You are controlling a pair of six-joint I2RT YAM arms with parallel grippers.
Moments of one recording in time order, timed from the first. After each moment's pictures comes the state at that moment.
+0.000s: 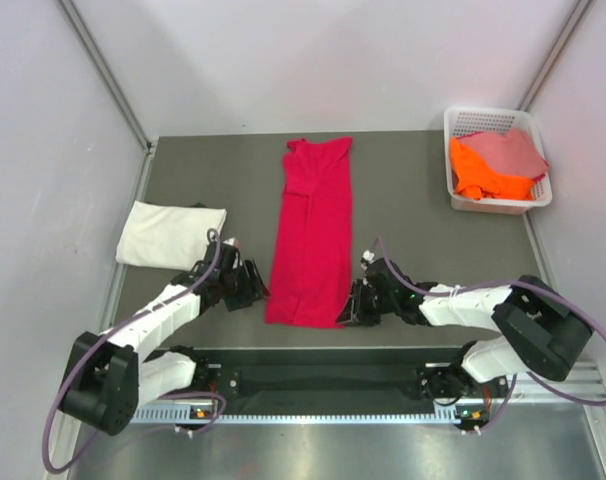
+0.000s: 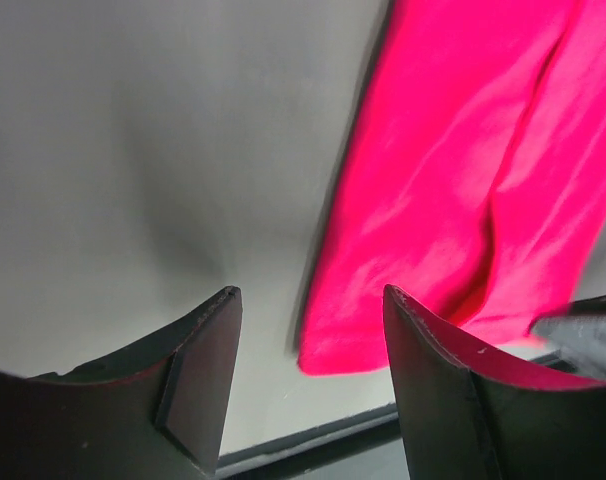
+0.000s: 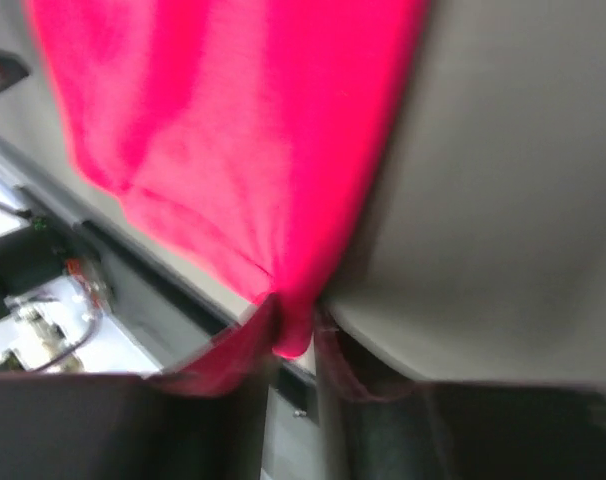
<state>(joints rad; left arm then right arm) -0.37 1.11 0.50 -0.38 0.17 -0.71 0.82 1.38 0.44 0.10 -0.30 0.99</state>
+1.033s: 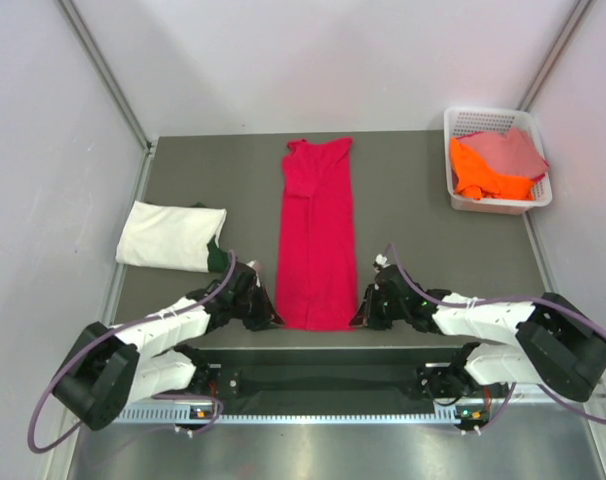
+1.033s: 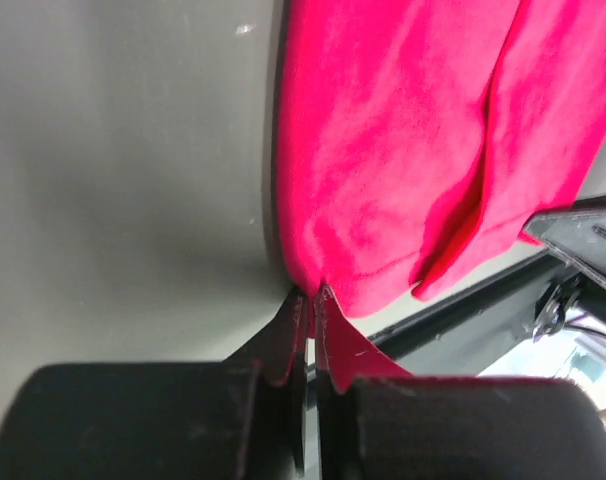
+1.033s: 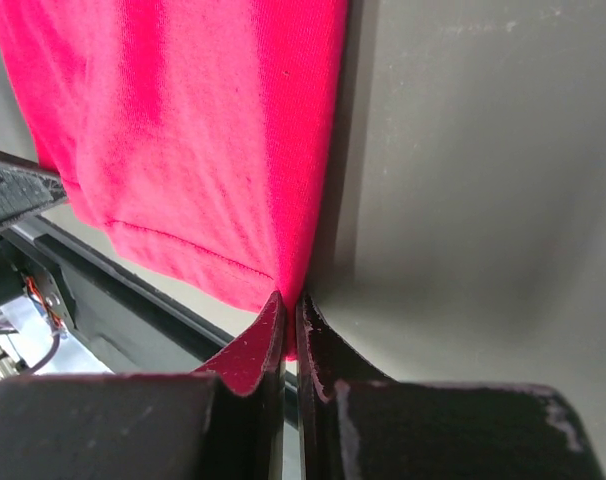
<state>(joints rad) -0.58 1.12 0.35 -0.21 0.30 -0.93 0.82 1.24 0.37 0.00 -0.18 0.98</state>
